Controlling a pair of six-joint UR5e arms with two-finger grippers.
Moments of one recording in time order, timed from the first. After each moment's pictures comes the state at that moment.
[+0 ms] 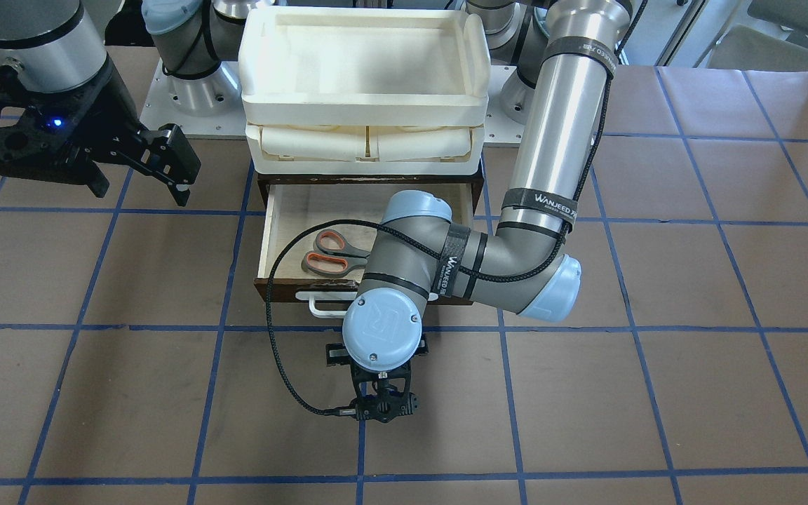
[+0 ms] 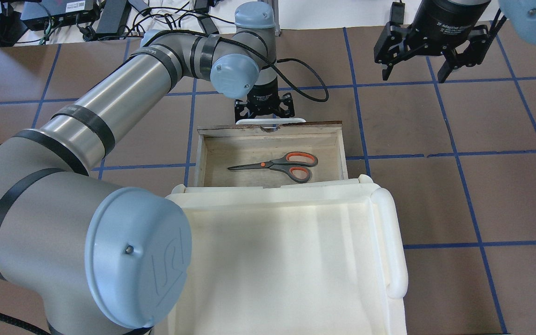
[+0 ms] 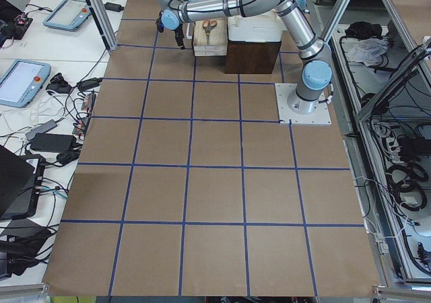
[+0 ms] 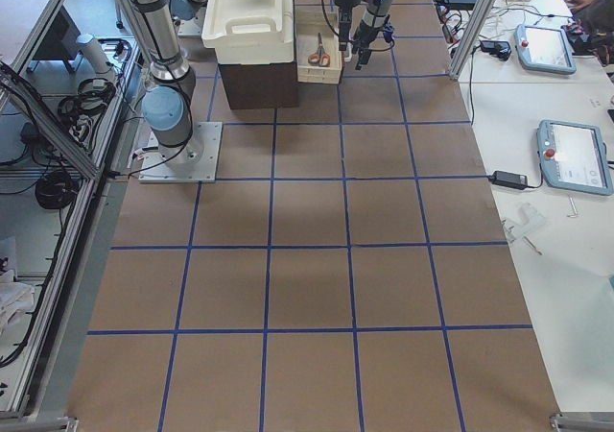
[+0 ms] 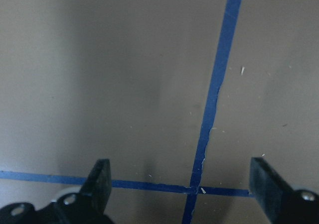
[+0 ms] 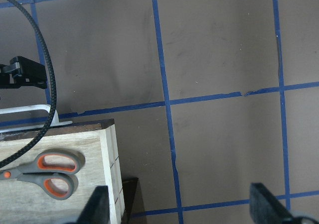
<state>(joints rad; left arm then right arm) -1.88 -2.33 -1.19 -1.41 1.49 -0.42 1.56 -1.50 1.46 -1.56 -1.56 0.10</state>
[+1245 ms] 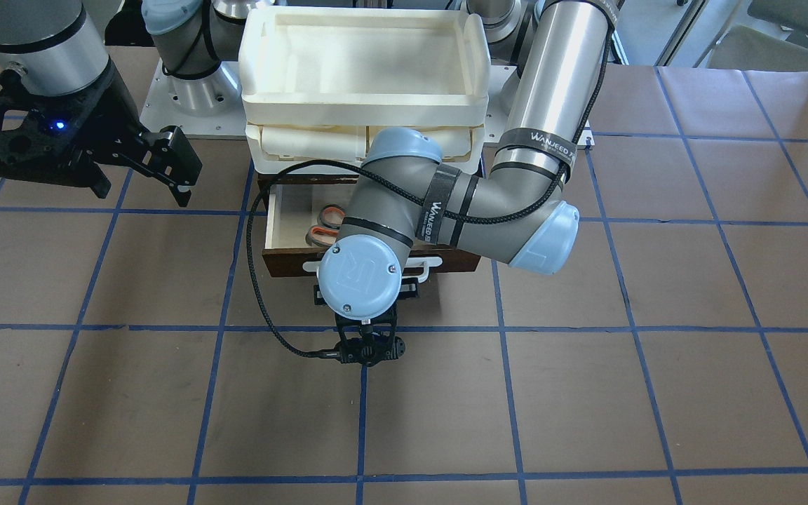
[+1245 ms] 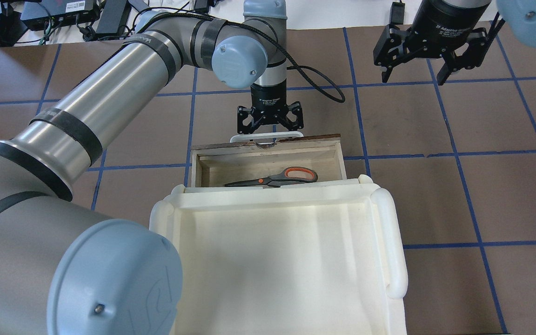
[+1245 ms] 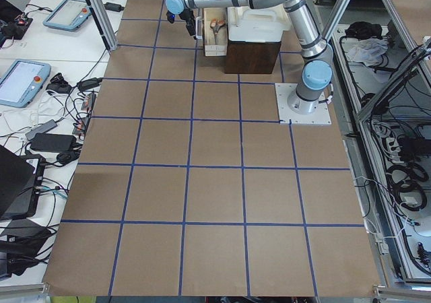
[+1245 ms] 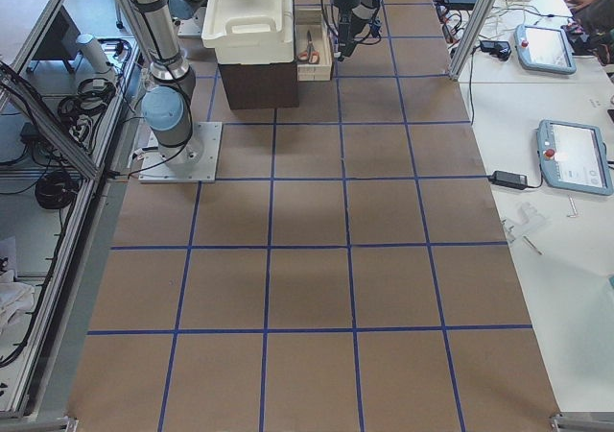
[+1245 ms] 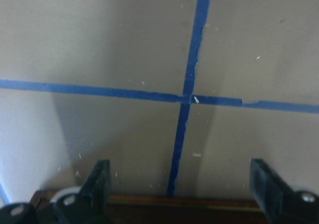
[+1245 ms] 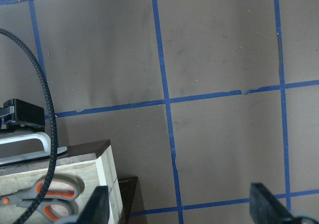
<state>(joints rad) -1.93 -2.22 -1.19 -1.68 1.46 -0.42 1.56 -1.50 1.46 -1.56 -1.56 0.10</state>
